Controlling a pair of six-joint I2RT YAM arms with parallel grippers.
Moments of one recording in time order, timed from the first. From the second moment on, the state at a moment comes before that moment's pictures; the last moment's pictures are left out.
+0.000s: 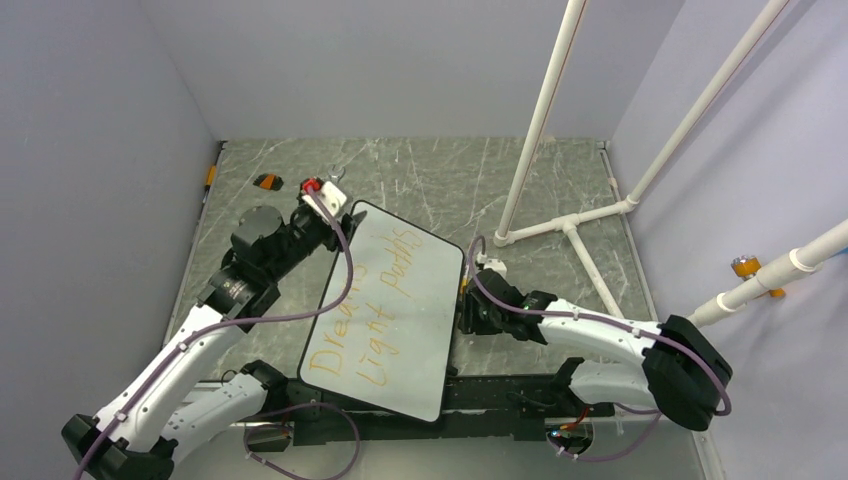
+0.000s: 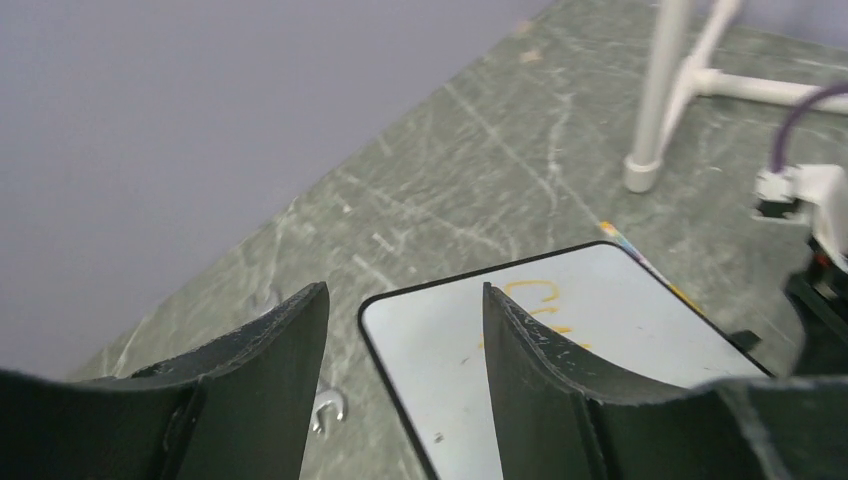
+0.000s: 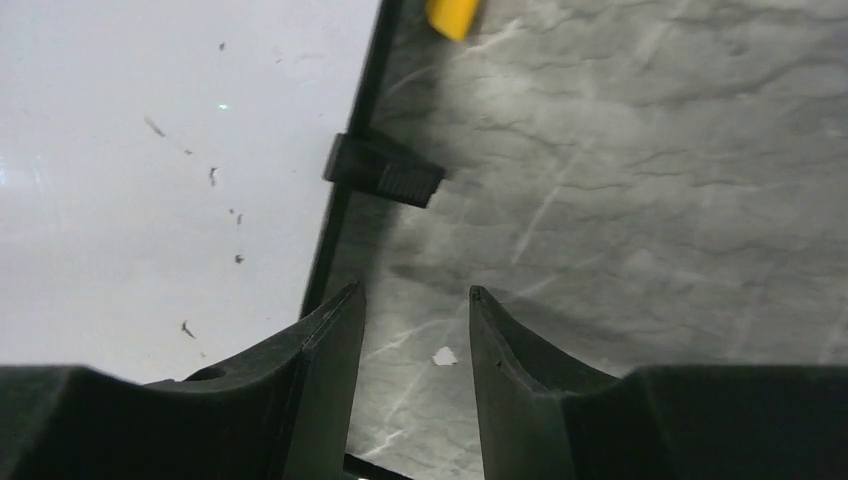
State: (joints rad) left arm -0.55 0.84 0.89 -0.09 0.14 0.28; right arm 0.85 1.15 0.49 -0.32 0.14 0.76
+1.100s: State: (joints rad) left arm -0.41 0.80 0.92 -0.18 -0.07 0.13; right arm 0.94 1.46 0.63 -0.07 0.06 0.84
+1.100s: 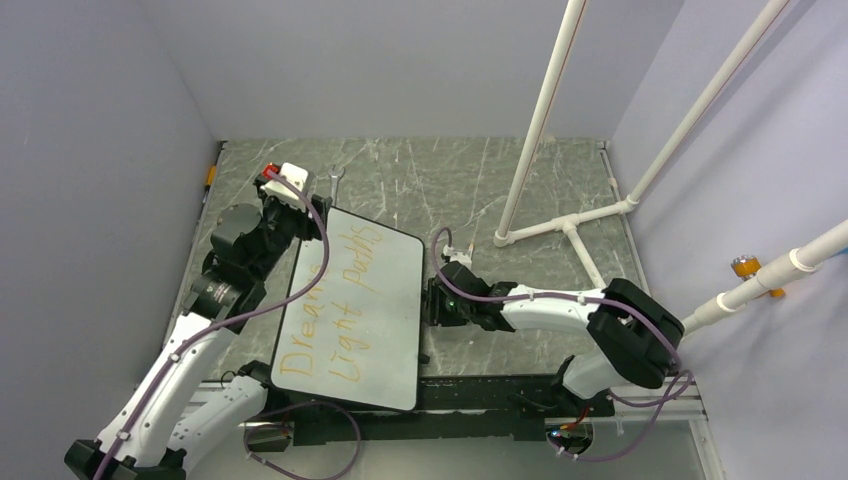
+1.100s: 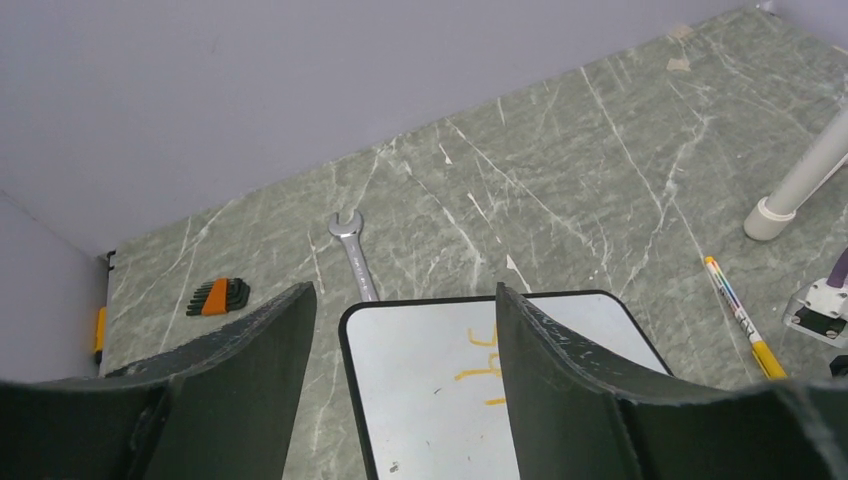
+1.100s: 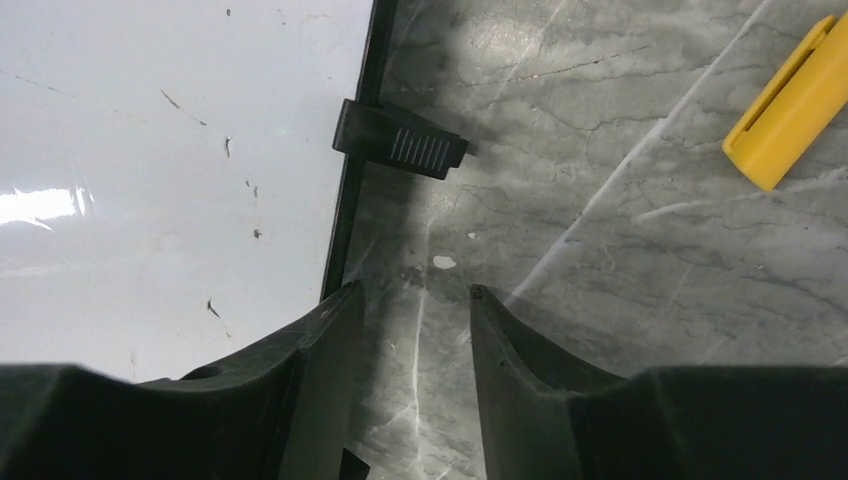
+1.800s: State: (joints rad) left arm -0.40 0.72 0.90 -0.15 -0.17 0.10; right arm 0.95 1.08 0.86 -0.47 0.35 0.57
